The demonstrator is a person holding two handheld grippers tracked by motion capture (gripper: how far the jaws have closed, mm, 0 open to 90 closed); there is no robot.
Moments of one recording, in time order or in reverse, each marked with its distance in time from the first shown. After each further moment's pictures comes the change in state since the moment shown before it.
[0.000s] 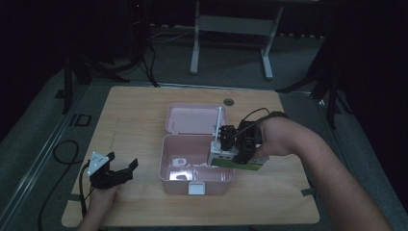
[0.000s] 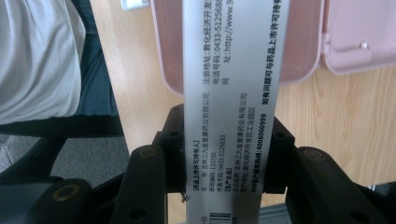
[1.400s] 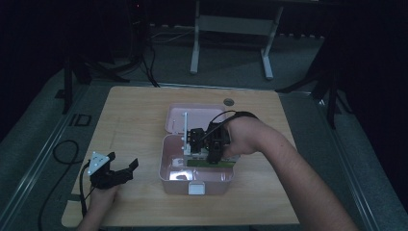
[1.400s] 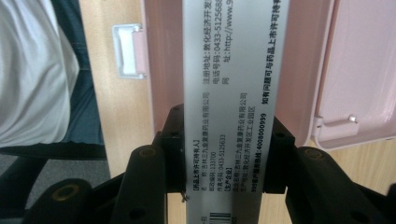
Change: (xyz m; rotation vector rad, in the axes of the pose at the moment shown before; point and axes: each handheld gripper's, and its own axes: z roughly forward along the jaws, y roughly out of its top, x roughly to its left) left arm 0.001 0.000 0.001 0.002 -0.006 -0.002; right arm 0.001 0.062 0.021 -0.014 -0.019 -0.087
